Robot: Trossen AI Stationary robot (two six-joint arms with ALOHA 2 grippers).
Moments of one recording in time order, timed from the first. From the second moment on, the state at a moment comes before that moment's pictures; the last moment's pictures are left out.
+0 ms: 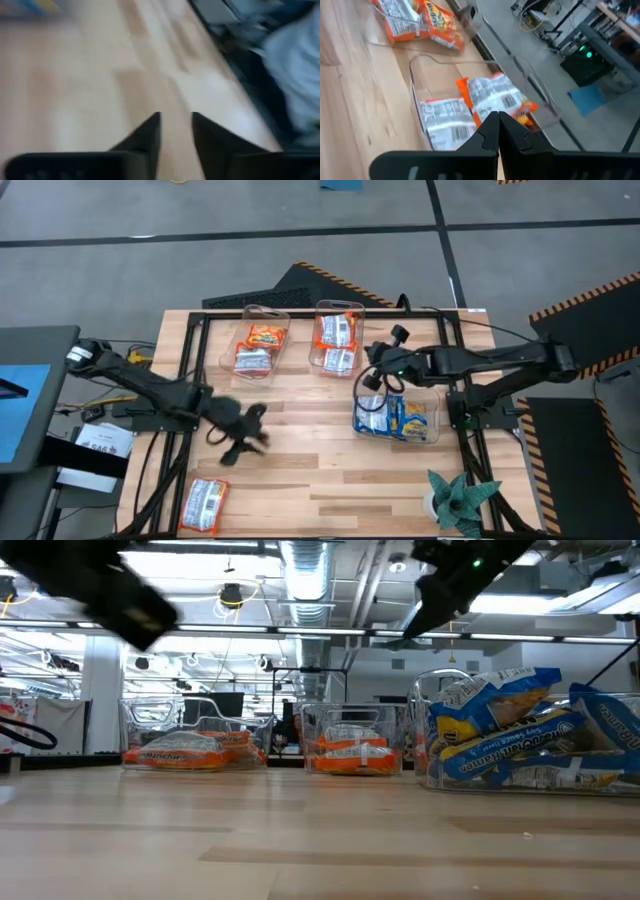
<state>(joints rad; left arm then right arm) -0.31 1.05 0.55 -0.05 0.16 -0.18 -0.03 1.22 0.91 -0.32 0.68 0.00</state>
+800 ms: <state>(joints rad) -1.04 1.36 0.56 -0.11 0.15 -1.86 -0.06 1.24 0.91 -0.15 0.68 -0.20</state>
